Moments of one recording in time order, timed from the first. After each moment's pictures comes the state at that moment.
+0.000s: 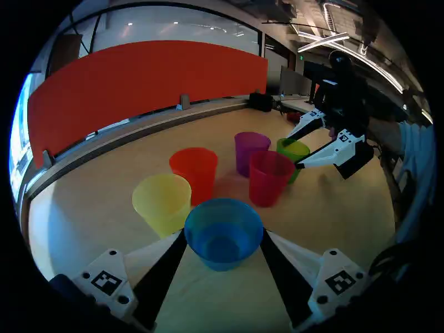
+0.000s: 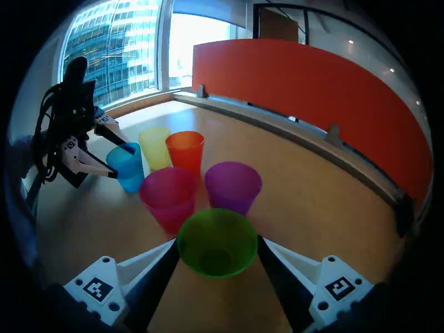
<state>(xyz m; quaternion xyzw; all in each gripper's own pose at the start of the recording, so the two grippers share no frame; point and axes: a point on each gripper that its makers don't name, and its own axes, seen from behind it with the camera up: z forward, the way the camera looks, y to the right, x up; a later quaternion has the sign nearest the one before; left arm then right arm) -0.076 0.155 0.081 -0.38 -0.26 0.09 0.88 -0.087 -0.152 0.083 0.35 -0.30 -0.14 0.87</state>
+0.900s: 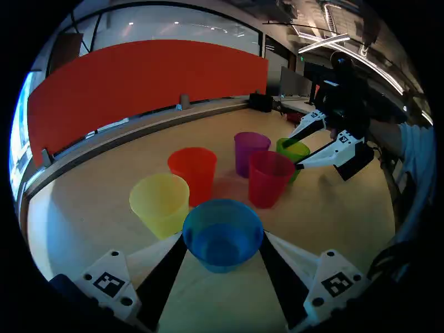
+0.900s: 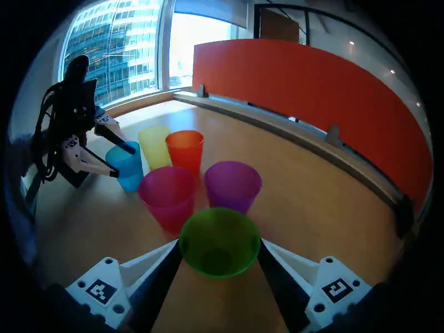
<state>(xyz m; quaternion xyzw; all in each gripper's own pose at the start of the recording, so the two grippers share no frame) -0.078 0.158 0.082 -0.38 -0.26 0.08 0.88 -0.088 -0.151 0.082 0.36 -0.30 -0.15 0.87</state>
